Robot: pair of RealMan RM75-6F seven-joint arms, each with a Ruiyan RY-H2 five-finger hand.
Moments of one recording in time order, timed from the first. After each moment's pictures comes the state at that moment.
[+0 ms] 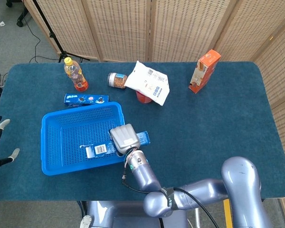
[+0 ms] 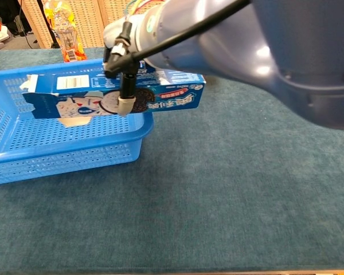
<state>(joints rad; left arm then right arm) -0.15 -1.01 -0.10 -1.72 1.36 1.37 -0.12 1.38 -1.73 0.47 -1.80 -0.14 1.27 -0.97</state>
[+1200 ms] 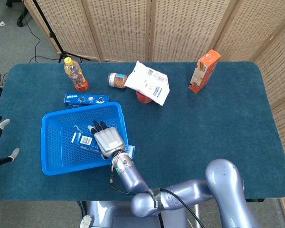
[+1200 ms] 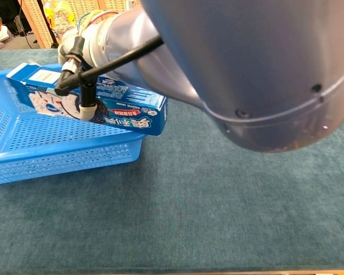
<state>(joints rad) -0.16 -1.01 -0.10 -1.71 1.34 1.34 -0.13 1.45 -1.82 0.48 -1.67 -0.20 1.19 -0.90</state>
